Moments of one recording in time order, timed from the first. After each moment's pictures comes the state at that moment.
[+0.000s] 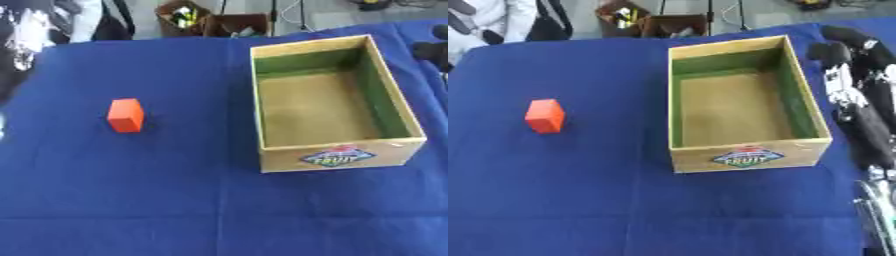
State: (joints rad) left arm -0.45 0.79 -0.01 -1.98 -0.21 0.00 -0.04; right arm -0.42 -0.27 0.09 -1.98 0.03 0.01 -0.12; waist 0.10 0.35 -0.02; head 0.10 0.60
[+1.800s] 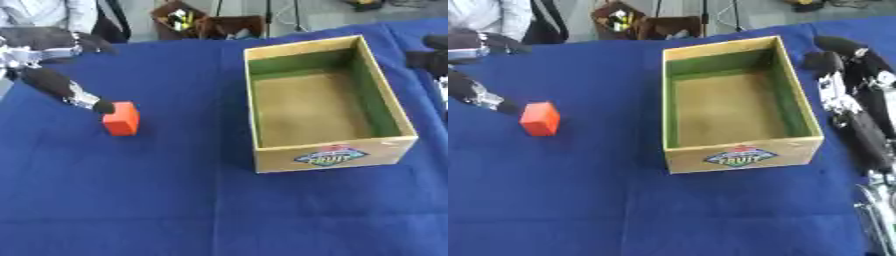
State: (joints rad) left arm -0.82 0.82 -0.16 -1.37 -0.72 -0.22 -0.76; right arm -0.41 -0.28 0.10 -1.98 0.02 0.03 -0.10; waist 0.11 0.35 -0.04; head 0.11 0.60
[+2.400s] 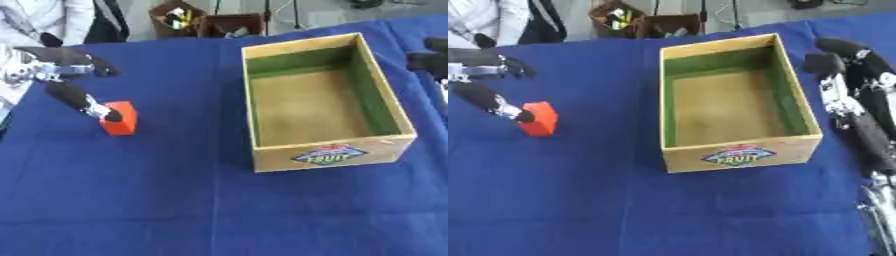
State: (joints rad) left arm -0.88 0.74 -0.18 -1.16 -0.82 -0.25 -0.77; right arm -0.41 -0.29 0.10 -1.98 0.02 0.03 -0.09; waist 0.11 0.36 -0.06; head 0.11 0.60
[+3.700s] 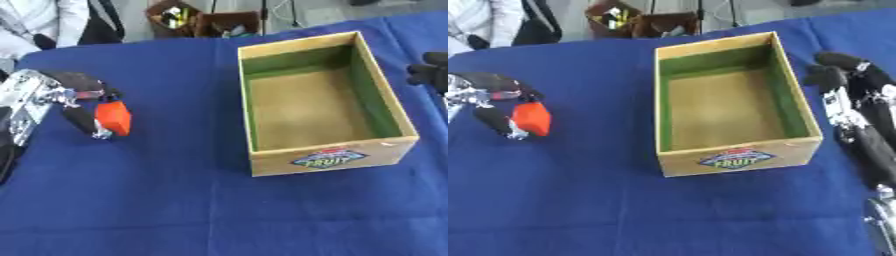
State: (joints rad) left arm -0.90 0.70 -0.18 -1.04 -1.02 -0.29 -0.69; right arm -0.41 -0.29 0.11 -1.98 0.01 0.03 -0.07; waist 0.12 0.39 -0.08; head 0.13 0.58
